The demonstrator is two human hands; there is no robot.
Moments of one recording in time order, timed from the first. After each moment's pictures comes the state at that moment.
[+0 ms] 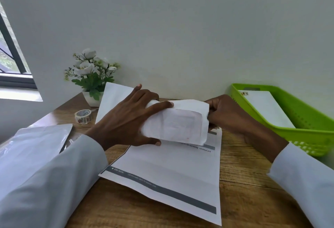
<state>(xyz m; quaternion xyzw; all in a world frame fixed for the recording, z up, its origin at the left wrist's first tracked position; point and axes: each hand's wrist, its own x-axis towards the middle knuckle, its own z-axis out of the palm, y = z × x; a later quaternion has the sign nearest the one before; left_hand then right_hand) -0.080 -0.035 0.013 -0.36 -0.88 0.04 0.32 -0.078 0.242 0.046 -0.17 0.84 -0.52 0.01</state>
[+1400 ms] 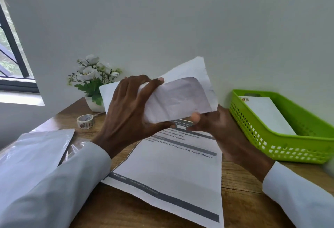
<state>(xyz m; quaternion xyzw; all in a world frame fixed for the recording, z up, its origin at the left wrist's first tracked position) -0.057 -0.014 0.036 -0.26 -0.81 -0.11 0.51 -0.050 0.217 0.033 -0.27 0.68 -0.68 -0.04</state>
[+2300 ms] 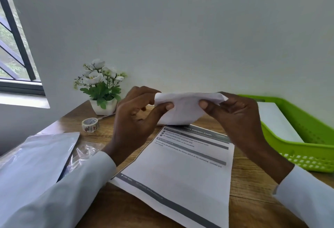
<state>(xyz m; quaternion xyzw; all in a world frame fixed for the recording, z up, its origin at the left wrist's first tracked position) -0.039 0.001 0.045 -0.27 -0.72 -0.36 0.53 -0.056 0.219 0.056 -0.32 0.67 -0.62 -0.25</state>
